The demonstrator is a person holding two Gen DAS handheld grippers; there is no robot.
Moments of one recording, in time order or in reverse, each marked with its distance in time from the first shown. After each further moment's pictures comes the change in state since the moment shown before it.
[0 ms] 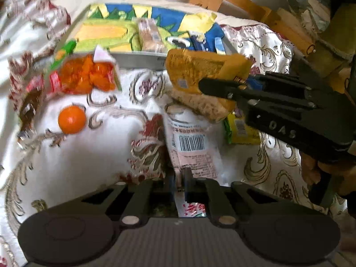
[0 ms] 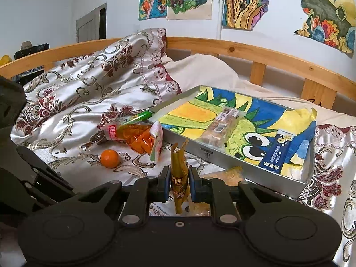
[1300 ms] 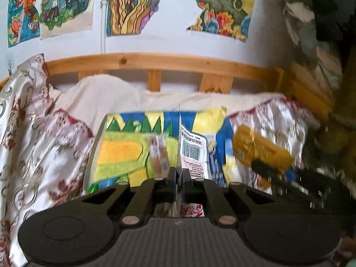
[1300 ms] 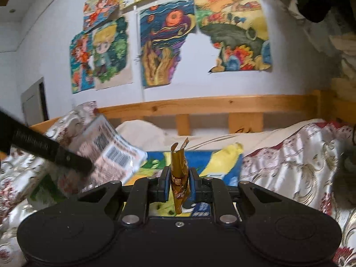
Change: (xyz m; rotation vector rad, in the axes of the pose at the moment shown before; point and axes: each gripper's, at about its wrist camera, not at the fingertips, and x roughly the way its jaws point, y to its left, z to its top) left arm -0.056 -0.075 0.141 0.071 -0.300 0.240; right arm -0.051 -0.077 0.025 0.284 -0.299 -0.270
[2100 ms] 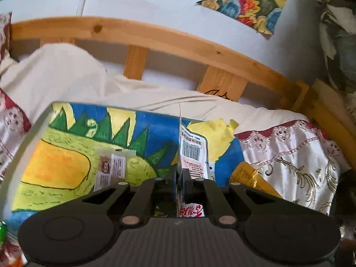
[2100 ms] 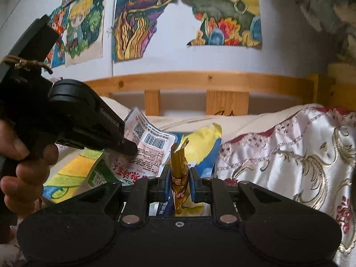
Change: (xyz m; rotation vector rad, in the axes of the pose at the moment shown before) left arm 0.184 -0.005 0.019 -0.173 0.001 -0.108; right arm 0.100 -0.039 -0.032 -0.048 0.068 -0.102
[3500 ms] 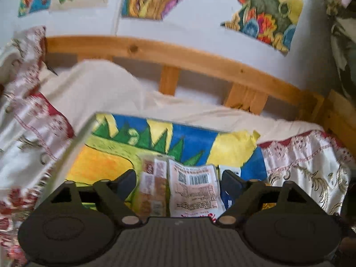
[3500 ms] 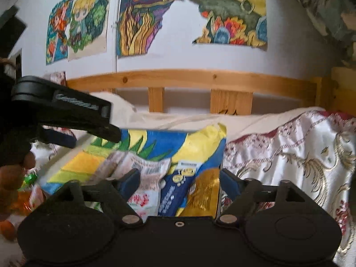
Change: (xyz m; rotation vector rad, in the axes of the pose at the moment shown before) left arm -0.061 0.011 -0.003 0.000 -0.093 0.149; right arm -0.008 0.014 0.007 -0.016 0.017 -0.007
